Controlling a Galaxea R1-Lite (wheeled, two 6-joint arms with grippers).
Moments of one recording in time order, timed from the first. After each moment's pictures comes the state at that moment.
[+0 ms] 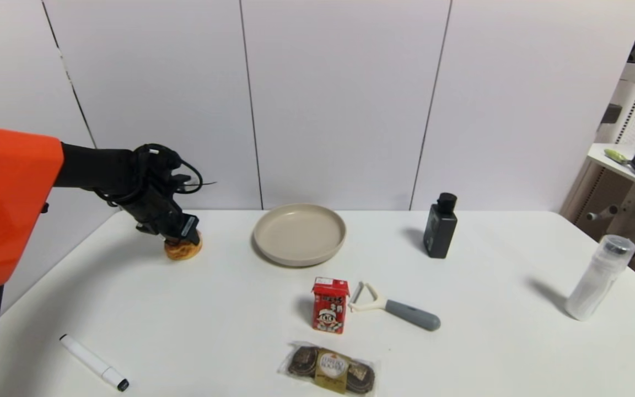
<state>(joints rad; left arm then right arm) -0.04 2.26 -1.75 0.52 -0.02 0.18 0.00 0.00 0.00 0.00 0.00 0.00</state>
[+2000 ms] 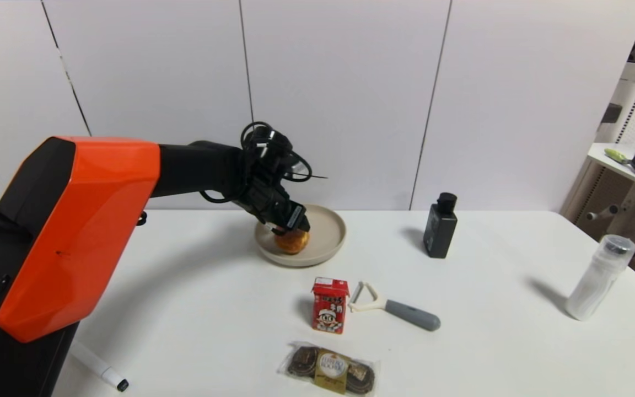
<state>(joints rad) -0.46 2.31 -1.96 0.45 -0.07 0.10 0.00 0.00 0.00 0.00 0.00 0.00</state>
